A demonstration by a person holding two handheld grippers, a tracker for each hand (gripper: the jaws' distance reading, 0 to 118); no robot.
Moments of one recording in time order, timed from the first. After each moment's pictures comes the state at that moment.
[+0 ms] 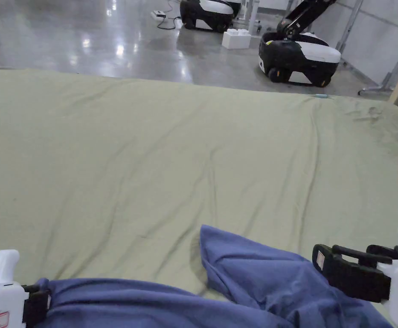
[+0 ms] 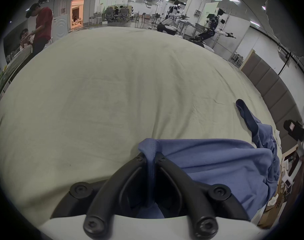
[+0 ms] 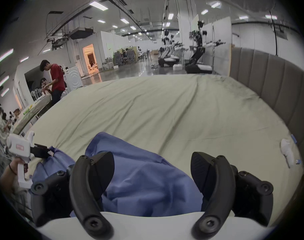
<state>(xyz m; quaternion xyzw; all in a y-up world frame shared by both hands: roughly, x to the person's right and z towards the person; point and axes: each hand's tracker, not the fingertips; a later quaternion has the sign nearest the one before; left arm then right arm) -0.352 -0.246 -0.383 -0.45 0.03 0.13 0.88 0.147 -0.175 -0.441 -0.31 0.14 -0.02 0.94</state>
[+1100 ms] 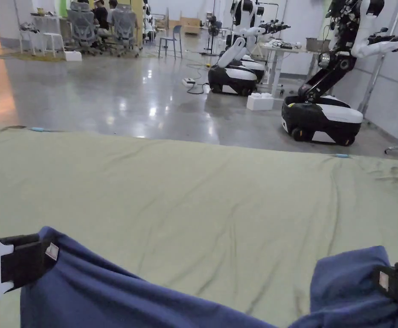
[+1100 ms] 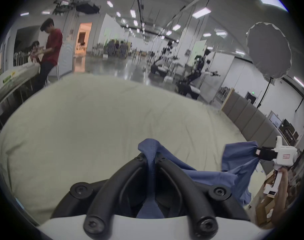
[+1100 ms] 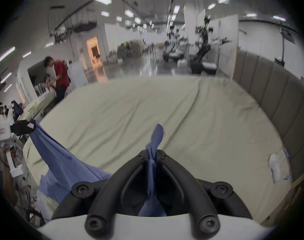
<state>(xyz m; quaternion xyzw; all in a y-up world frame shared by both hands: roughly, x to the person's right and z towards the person) -0.360 -0.076 -0.323 -0.25 0.03 0.15 0.96 0.163 -0.074 -0.422 -0.29 0.15 0.00 0.94</state>
